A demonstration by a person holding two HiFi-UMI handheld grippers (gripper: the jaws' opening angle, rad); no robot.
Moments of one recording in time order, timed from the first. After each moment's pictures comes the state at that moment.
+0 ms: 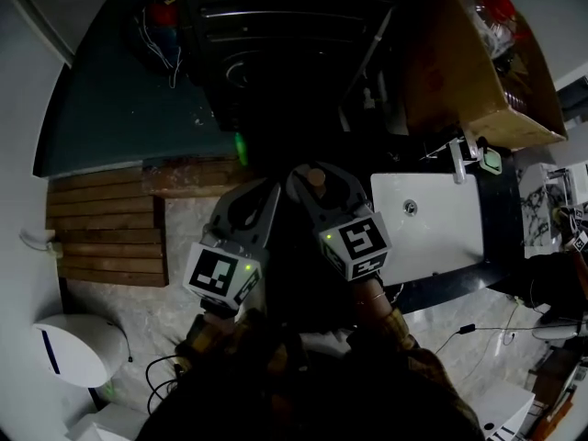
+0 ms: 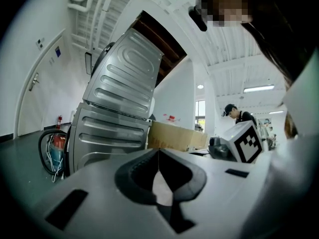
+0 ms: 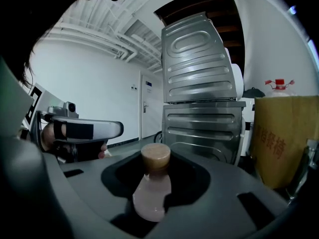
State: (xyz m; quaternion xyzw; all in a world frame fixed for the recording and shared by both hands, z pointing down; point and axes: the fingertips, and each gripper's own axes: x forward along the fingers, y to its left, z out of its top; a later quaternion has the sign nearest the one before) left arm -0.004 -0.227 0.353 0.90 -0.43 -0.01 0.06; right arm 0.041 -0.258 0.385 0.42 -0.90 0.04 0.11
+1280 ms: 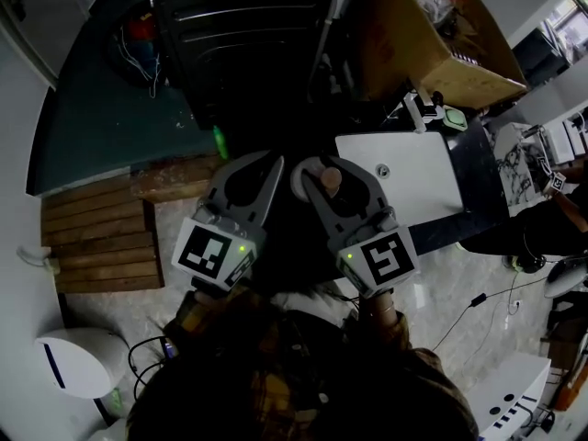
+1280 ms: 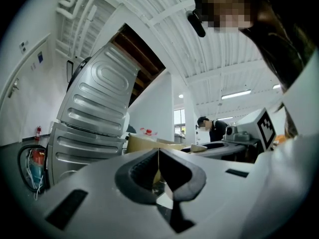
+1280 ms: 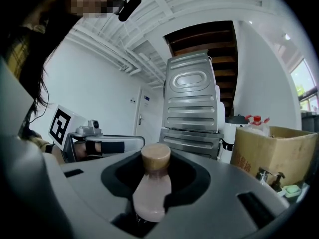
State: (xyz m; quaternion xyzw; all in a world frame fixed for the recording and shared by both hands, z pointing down) left arm 0.050 -0.135 0.270 0.94 -0.35 -0.06 -0.01; right arm 0.093 -0.117 0.271 0.47 -0.88 -0.03 0.06
